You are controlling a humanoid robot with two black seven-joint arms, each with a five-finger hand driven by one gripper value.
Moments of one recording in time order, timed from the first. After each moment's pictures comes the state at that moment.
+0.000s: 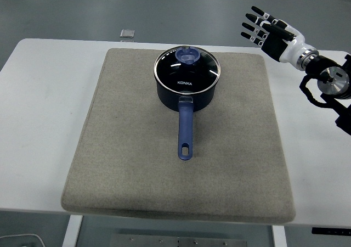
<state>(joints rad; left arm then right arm) 0.05 0.00 -0.01 -0.12 0.12 -0.07 0.08 1.12 -0.26 0.23 0.52 0.41 0.32 0.07</state>
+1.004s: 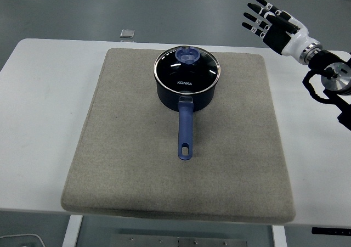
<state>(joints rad) 0.05 0.00 -0.01 -0.11 0.12 -0.06 0.08 1.12 -0.27 0.28 0.52 0.39 0.37 0.08</state>
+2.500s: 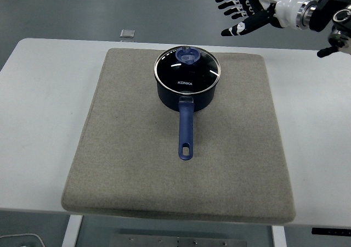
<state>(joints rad) 0.05 0.00 -0.01 -0.11 0.12 -0.06 0.08 1.50 -0.38 -0.10 0.76 -0.43 0.30 0.13</state>
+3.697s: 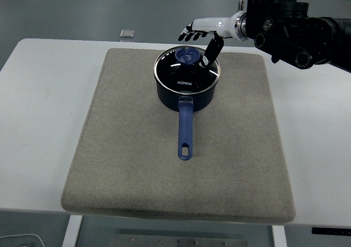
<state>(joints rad) 0.05 0.00 -0.01 -0.11 0.12 -0.06 0.08 1.65 -0.06 -0.49 0.68 -0.64 0.22 0.12</state>
